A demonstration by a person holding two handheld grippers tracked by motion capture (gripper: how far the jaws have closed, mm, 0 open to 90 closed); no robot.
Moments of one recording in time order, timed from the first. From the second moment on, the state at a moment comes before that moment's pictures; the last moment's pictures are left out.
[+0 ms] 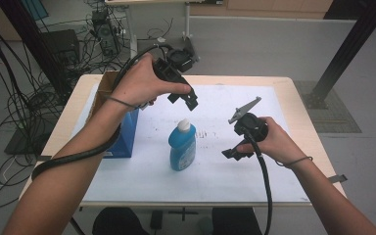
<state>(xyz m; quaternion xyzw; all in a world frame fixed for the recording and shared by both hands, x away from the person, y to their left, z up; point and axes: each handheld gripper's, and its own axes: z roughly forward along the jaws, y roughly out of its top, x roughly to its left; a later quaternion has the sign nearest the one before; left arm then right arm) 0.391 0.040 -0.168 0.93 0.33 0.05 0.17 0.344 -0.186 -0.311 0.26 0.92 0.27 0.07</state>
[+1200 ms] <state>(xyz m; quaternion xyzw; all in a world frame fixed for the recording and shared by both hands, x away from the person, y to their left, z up) 0.367 0.034 -0.212 0.93 0.33 0.02 0.15 0.341 -0.182 -0.311 0.26 0.93 0.27 0.07</state>
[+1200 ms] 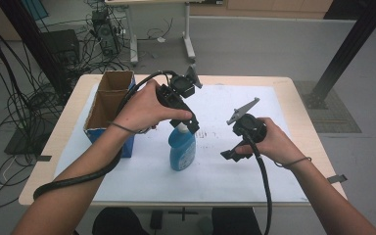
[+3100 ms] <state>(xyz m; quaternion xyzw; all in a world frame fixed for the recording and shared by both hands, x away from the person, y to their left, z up) 0.374 0.029 -0.271 0.93 0.35 0.04 0.13 0.340 -0.178 -0.319 0.25 0.93 0.26 0.07</state>
